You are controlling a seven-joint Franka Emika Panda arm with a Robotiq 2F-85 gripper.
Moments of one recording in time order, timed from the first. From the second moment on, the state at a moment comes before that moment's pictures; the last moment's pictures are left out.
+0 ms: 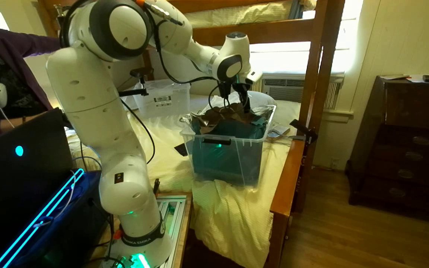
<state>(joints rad) 0.41 -0.10 0.49 -2.17 0.30 2.49 0.58</state>
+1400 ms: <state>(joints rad) 0.46 -0.04 0.49 -2.16 0.38 2.52 0.45</state>
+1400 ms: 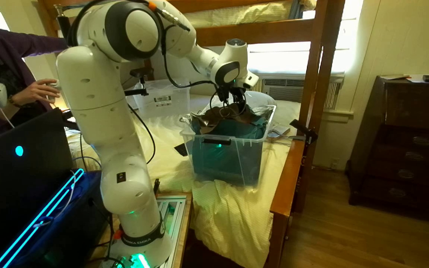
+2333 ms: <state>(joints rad) 0.46 -0.04 0.49 -2.17 0.38 2.52 0.46</state>
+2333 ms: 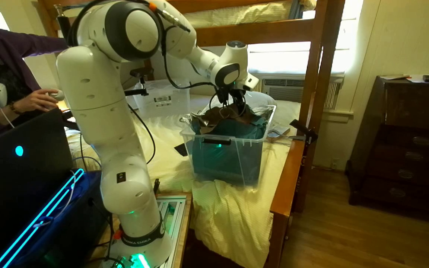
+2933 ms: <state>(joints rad) 0.45 0.00 0.47 -2.19 0.38 2.60 0.48</state>
